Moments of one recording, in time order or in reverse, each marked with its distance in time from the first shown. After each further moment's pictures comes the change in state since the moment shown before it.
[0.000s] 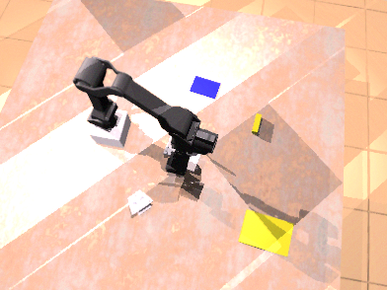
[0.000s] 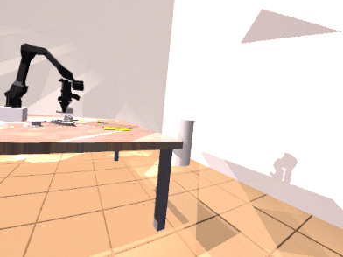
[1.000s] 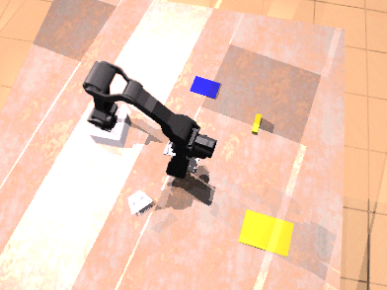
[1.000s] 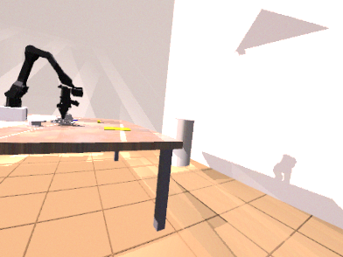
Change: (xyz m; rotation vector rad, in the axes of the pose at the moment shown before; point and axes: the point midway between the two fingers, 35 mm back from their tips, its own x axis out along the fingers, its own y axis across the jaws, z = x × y) arm 0.043 0.000 -0.003 0.004 0.006 0.000
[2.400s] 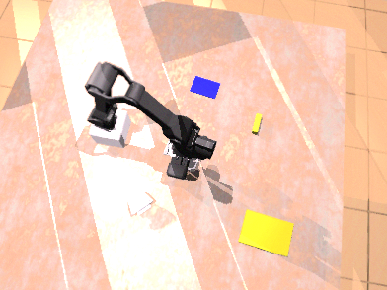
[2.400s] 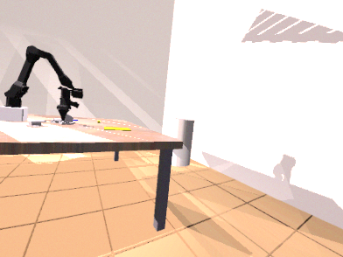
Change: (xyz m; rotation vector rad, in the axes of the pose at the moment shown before) arm 0.010 0.000 0.000 -0.008 0.001 0.000
